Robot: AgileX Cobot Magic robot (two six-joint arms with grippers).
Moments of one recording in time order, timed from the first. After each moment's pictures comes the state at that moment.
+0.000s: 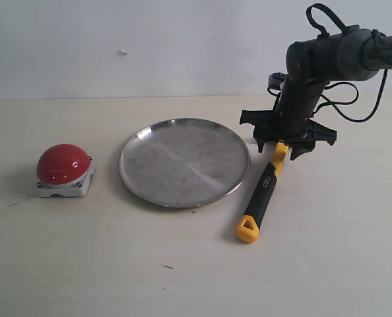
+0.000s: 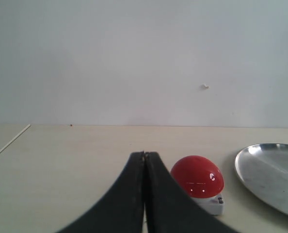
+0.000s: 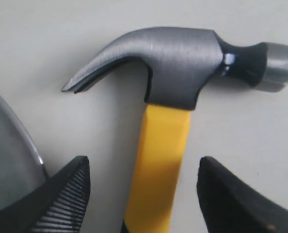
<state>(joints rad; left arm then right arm) -0.01 0.01 0.00 0.07 0.09 -0.07 0.27 2.28 -1.70 -0.06 0.82 0.62</state>
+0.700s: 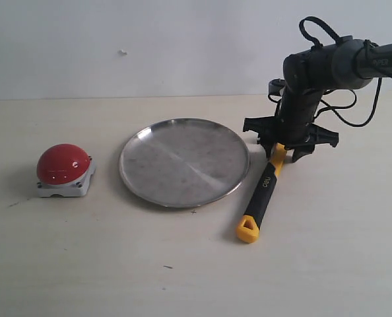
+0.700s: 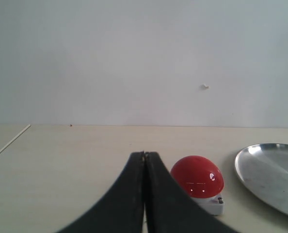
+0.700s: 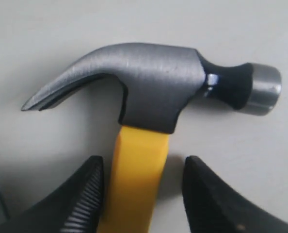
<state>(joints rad) -0.01 0.01 0.00 0.07 0.09 -0.07 0.27 2.32 -1.70 -0.14 0.79 0.64</state>
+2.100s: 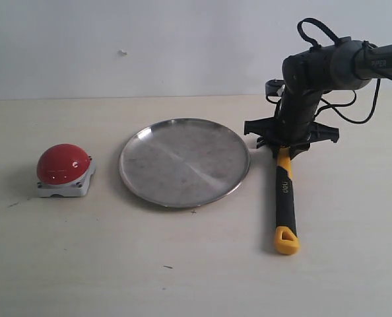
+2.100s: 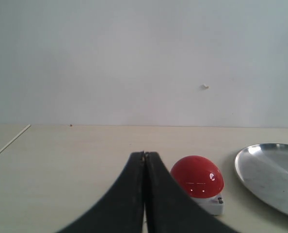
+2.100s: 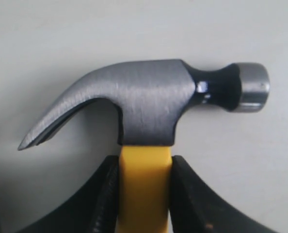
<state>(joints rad) -0.01 0.01 0.00 0.07 0.09 -0.07 0.27 2.34 -1.71 -0.17 0.79 0.56</state>
